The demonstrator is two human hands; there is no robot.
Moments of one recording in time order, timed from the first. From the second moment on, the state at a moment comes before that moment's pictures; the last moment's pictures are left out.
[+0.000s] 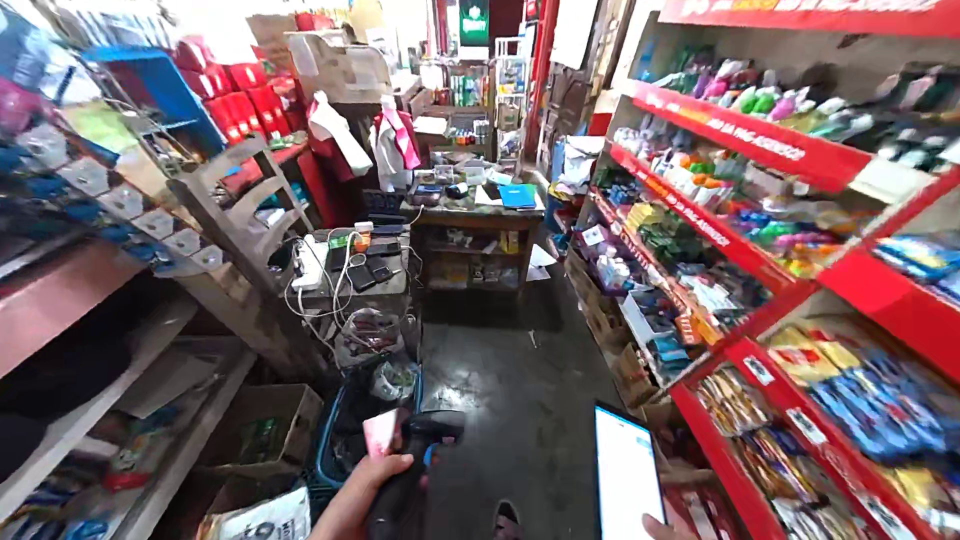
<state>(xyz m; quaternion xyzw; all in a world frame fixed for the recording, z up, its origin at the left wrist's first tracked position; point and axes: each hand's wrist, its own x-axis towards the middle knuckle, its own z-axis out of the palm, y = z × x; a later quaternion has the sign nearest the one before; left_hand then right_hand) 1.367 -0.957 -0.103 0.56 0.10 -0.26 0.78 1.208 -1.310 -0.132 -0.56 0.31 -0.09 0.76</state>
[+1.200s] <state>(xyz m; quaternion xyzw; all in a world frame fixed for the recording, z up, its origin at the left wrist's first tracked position) 2.238 -1.240 -0.139 0.59 0.25 -0.11 0.76 2.290 -1.566 -0.219 -0.61 0.24 0.12 0.74</state>
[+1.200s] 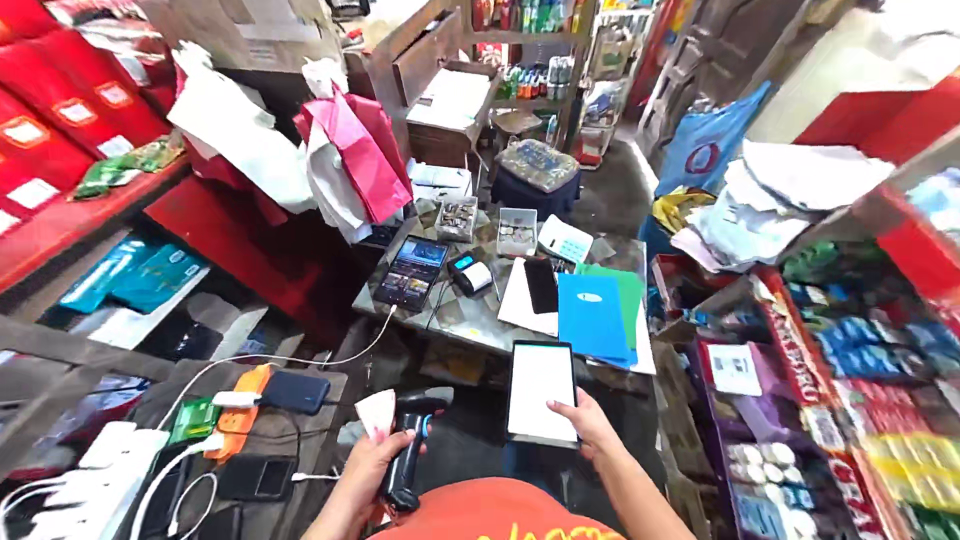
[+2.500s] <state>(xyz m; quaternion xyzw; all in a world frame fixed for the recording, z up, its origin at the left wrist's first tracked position) 2.541 -1.322 -0.188 0.89 -0.07 -0.29 0.34 2.566 -1.543 -0.227 -0.80 0.14 0.25 0.53</state>
